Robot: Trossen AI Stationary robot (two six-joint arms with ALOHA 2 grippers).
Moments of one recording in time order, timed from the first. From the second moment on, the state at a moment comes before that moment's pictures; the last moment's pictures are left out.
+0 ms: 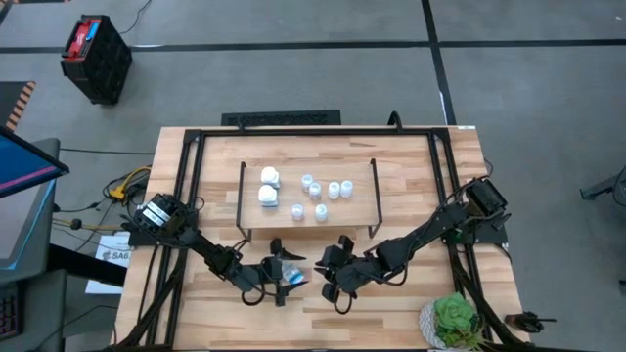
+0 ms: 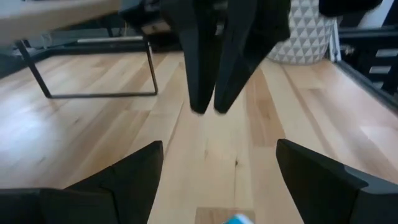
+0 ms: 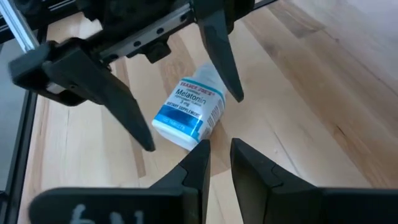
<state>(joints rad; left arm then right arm) -0.59 1.95 0.63 1.06 -0.69 -0.13 0.48 1.86 1.11 0.04 0.49 0.70</state>
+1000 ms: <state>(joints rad) -0.75 1.74 0.63 0.34 -0.71 -0.69 0.48 1.85 1.11 0.05 0.40 0.65</state>
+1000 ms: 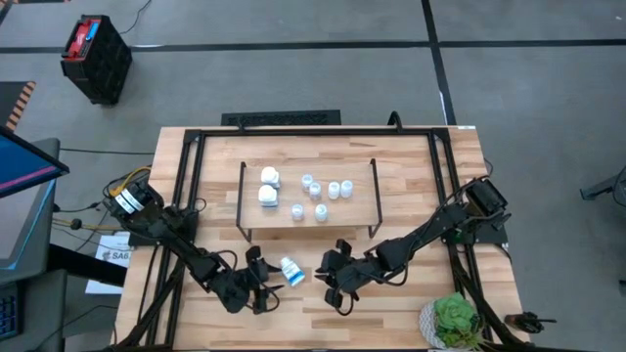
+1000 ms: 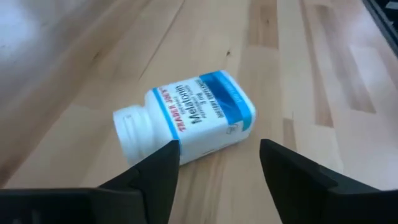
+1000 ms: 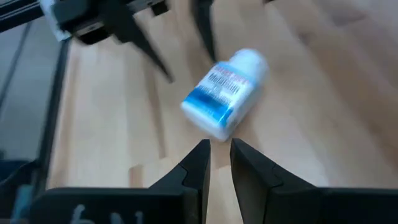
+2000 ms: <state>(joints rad) -0.72 1.66 0.63 0.29 -0.65 -0.60 0.47 2.01 1.26 -0.01 0.33 0.56</state>
